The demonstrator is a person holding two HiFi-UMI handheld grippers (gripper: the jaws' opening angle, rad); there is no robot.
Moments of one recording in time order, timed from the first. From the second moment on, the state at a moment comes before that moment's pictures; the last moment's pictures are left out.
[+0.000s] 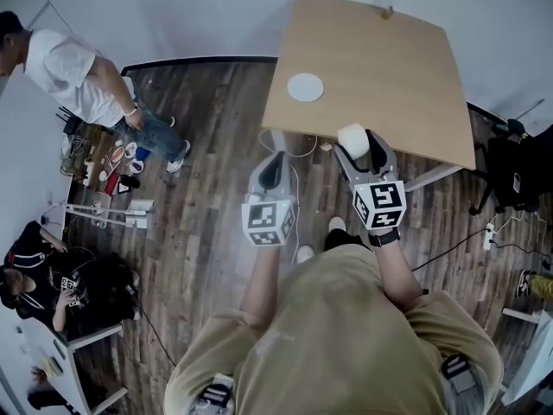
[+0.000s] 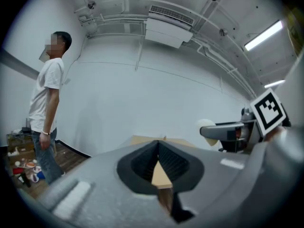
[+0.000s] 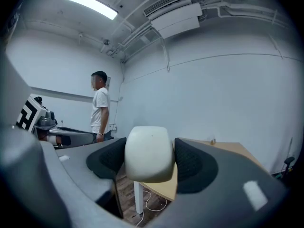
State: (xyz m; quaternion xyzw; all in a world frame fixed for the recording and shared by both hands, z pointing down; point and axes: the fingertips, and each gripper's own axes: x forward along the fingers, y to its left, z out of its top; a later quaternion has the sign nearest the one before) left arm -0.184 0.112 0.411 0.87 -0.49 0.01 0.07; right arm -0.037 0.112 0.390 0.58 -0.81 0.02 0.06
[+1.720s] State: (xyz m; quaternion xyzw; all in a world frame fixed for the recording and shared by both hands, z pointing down) left arm -0.093 -0.259 0.493 0.84 -0.52 0.10 0.12; right arm 0.018 -0.283 0.508 0.53 -0.83 0.12 0.11
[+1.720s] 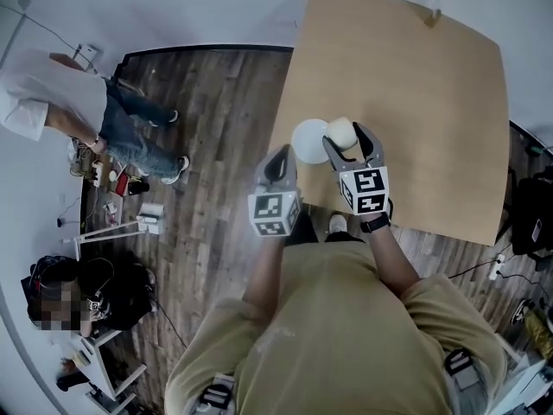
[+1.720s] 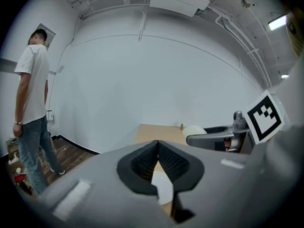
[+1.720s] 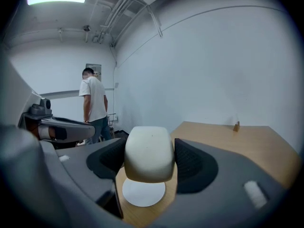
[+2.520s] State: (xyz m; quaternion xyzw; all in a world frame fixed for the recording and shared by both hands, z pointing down) left arm -0.122 -0.347 0.615 0.84 -0.48 0.16 0.22; right arm -0.036 -0.339 0.675 0.50 -0.80 0.22 0.25
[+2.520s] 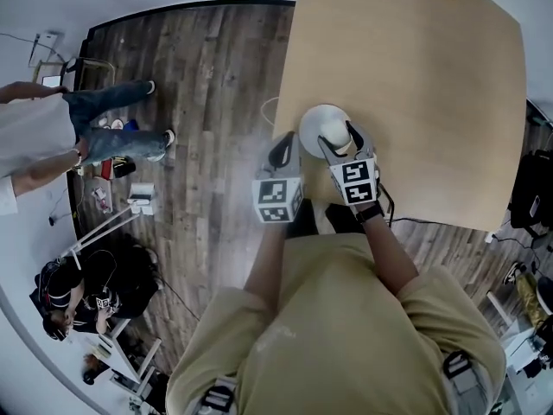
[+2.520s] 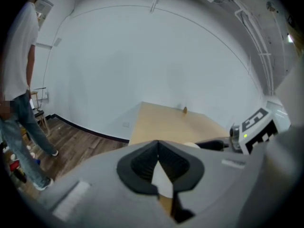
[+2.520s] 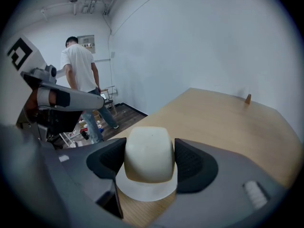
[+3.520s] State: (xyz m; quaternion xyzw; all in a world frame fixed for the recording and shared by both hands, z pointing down) left arm -0.111 -0.335 0.622 0.83 -0.48 0.18 0.23; right arm -0.040 -0.347 0.720 0.47 -0.80 0.22 0.30
